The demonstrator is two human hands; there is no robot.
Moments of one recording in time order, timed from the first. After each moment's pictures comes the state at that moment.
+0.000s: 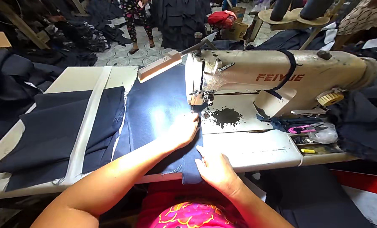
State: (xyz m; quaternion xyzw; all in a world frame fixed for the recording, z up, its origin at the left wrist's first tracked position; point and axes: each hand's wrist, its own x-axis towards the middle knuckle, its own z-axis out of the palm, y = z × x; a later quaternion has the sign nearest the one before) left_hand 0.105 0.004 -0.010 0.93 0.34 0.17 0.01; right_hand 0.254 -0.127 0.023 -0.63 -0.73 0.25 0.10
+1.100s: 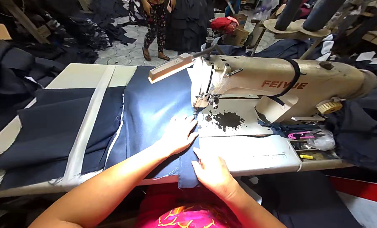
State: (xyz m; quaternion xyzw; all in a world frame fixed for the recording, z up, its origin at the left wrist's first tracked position) left_hand 0.088 -0.007 -0.016 0.89 0.44 0.11 0.09; right_hand 0.241 -0.124 0.026 -0.63 -0.74 0.26 0.05
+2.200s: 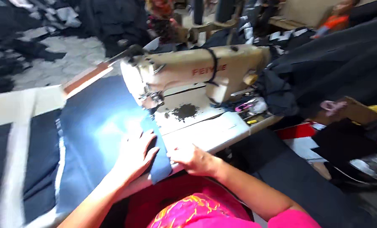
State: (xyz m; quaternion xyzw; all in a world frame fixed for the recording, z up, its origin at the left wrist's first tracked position) left_hand 0.054 -0.039 -0.036 0.90 0.38 0.21 0.07; right_hand 0.300 -0.118 -0.034 -0.30 -0.89 0.06 0.34
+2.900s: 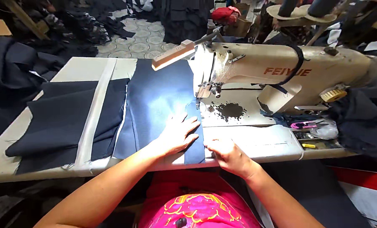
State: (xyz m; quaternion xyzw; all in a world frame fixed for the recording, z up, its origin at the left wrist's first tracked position) left_hand 0.063 -0.040 -0.015 0.90 0.40 0.14 0.12; right_hand 0.307 -0.107 -0.024 -0.32 -0.89 0.08 0.31
